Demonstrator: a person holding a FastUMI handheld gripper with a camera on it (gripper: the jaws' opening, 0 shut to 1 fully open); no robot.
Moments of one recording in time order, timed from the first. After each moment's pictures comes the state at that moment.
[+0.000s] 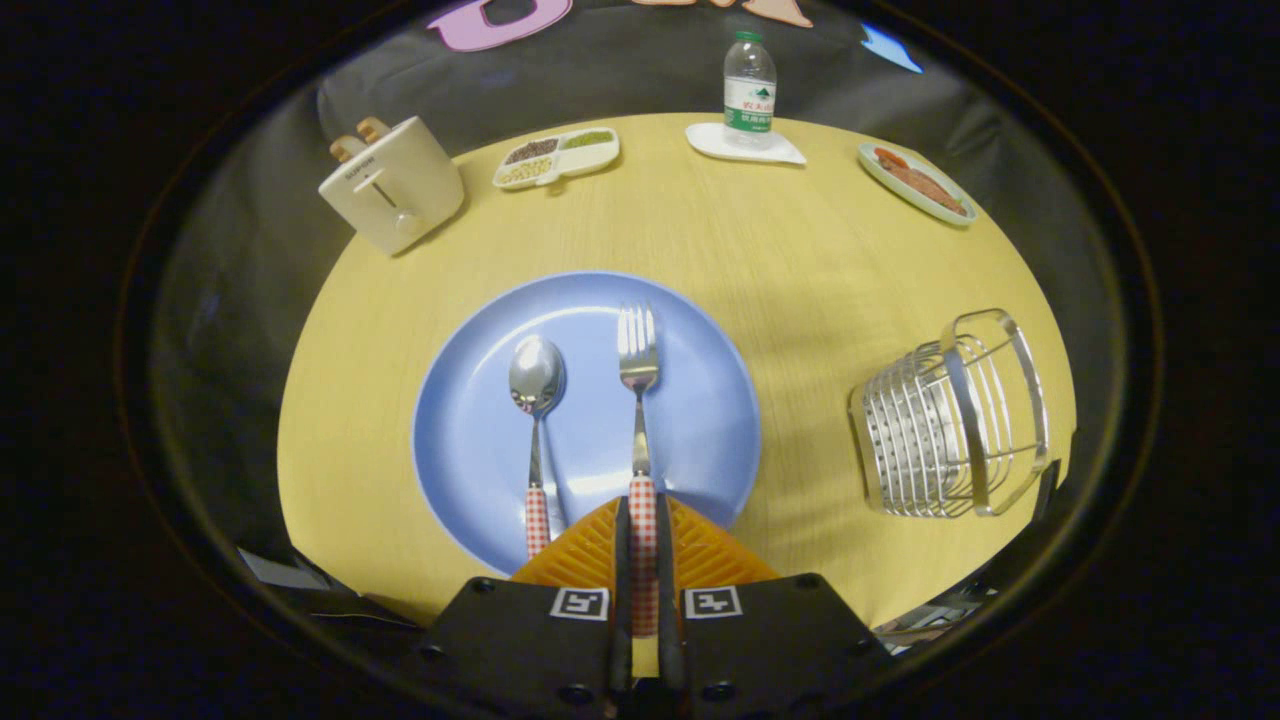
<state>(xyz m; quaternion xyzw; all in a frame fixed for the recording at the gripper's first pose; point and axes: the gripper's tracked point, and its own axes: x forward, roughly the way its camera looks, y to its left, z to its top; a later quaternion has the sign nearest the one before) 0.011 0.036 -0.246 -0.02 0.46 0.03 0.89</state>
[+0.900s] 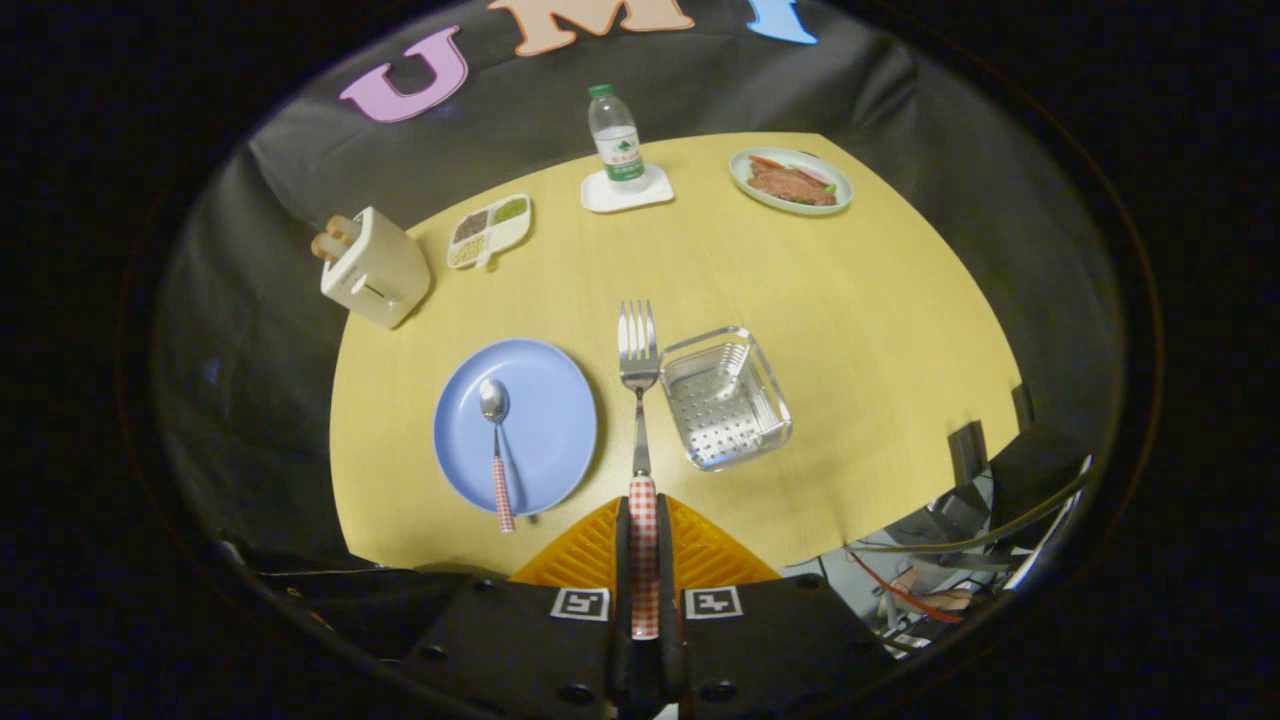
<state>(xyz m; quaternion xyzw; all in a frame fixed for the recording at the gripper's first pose) -0.039 -0.080 -0.134 0.04 0.48 -0.03 0.88</state>
